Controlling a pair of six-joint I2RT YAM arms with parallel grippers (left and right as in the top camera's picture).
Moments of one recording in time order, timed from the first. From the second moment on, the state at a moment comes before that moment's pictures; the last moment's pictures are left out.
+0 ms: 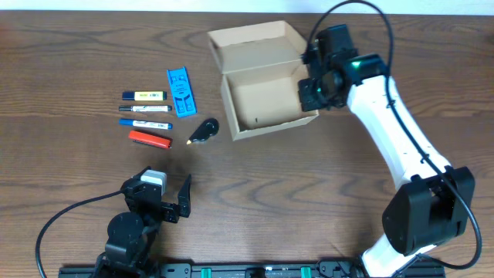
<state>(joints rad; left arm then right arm) -0.29 0.01 0.13 -0.44 -0.01 -0.08 0.29 1.81 1.57 -0.98 -0.05 0.08</state>
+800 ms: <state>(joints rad) -0.29 0.01 0.13 -0.44 -0.01 -0.08 0.39 1.98 1.57 -0.97 0.04 0.45</state>
